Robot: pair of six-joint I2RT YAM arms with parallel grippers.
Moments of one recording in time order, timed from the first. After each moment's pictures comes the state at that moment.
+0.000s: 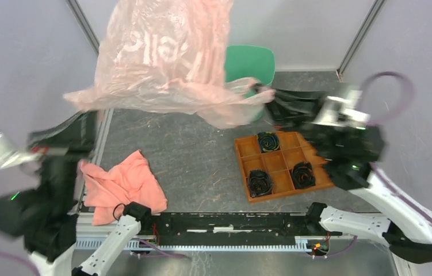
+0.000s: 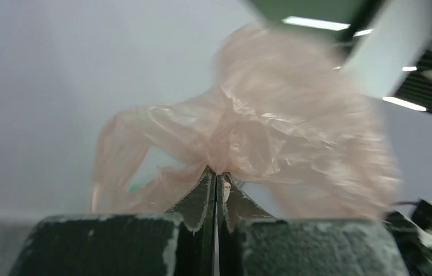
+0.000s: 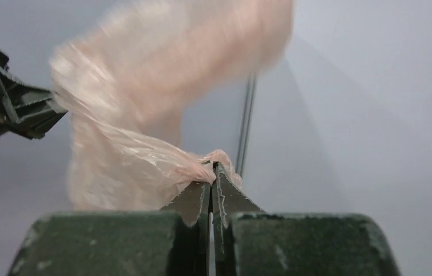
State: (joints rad) left arm -0.35 0.53 1.40 -0.21 0.00 -0.57; right arm 0.95 0.92 1.32 0.24 -0.10 -0.09
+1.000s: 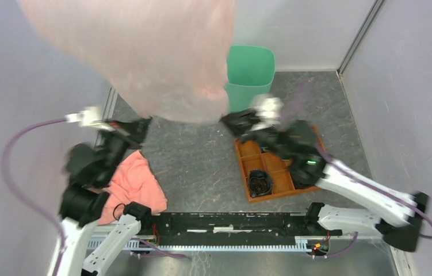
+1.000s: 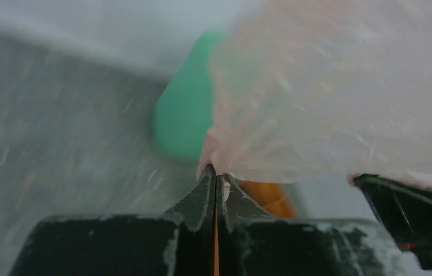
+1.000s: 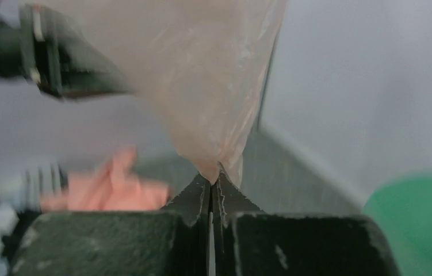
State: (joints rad) left arm -0.36 0.52 1.18 -0.42 0.02 -0.63; right arm 1.01 0.97 1.12 0.30 -0.07 -0.09
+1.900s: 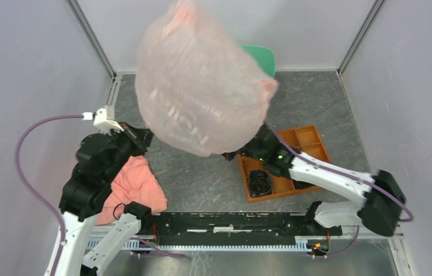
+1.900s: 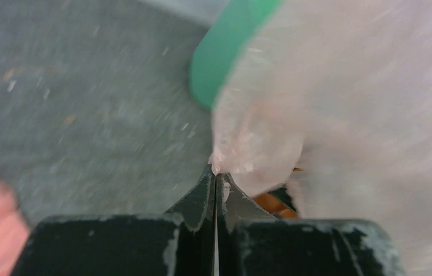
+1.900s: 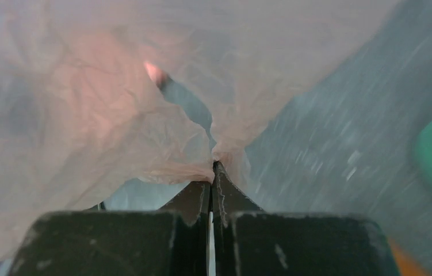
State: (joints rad) left arm -0.36 0.58 1.16 -0.69 -0.05 -0.63; right arm 0.95 1.17 0.92 0.17 -0.11 0.08
